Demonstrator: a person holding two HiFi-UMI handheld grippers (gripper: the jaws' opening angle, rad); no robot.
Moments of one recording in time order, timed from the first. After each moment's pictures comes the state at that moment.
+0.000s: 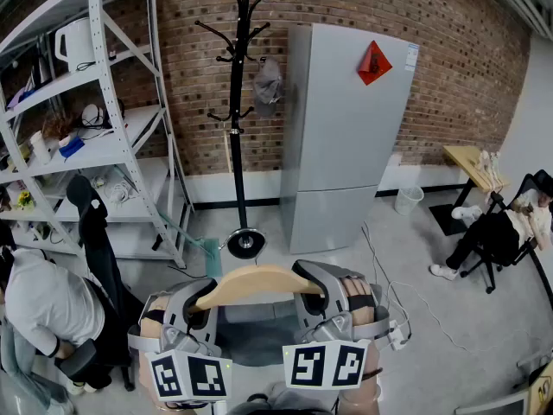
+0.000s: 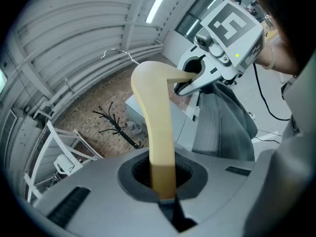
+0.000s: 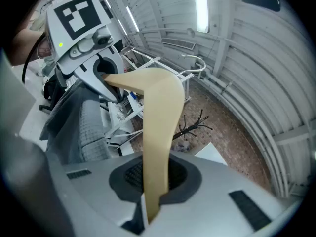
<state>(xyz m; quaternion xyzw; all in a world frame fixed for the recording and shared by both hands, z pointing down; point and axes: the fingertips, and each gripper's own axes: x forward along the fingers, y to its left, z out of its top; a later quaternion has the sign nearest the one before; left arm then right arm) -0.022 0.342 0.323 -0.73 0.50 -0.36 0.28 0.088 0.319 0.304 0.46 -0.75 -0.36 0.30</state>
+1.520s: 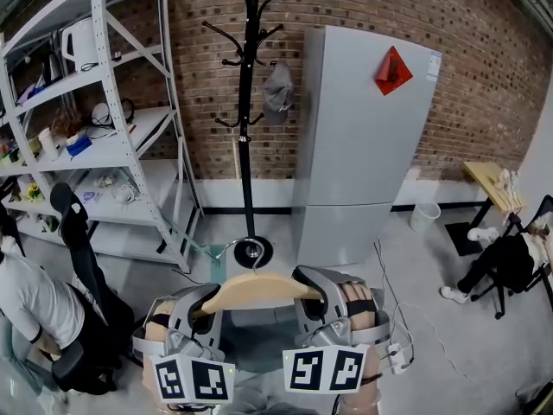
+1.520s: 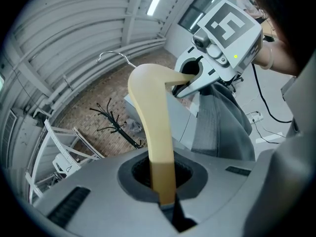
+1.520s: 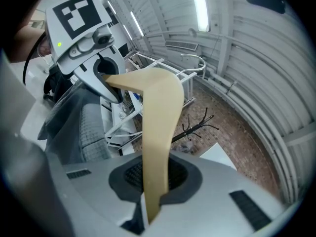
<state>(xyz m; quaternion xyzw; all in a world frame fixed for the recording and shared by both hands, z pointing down) 0.016 0.277 0.338 -0.72 0.52 -0.37 0.27 0.117 0.245 0.319 0.42 -0.77 -0.38 0.30</state>
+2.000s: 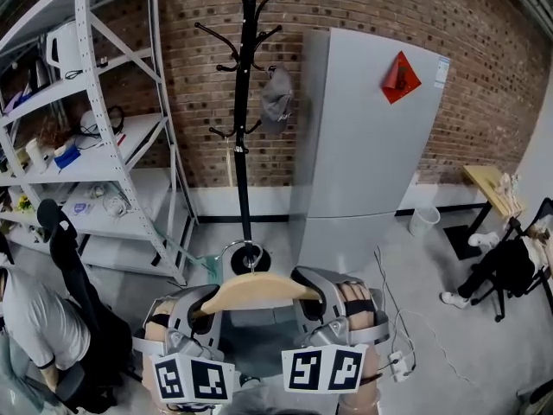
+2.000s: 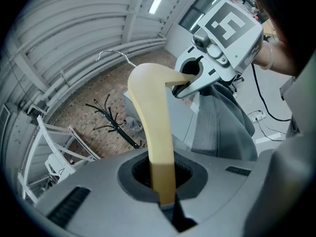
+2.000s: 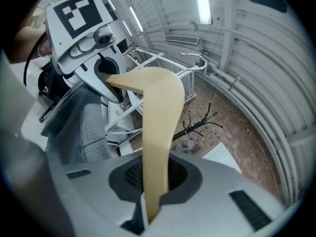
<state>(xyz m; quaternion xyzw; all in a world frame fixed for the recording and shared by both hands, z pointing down) -0.009 0.196 0.338 -0.73 0.51 -0.37 0.27 0.092 0.166 0.318 0.43 -0.76 -0.37 0.31</state>
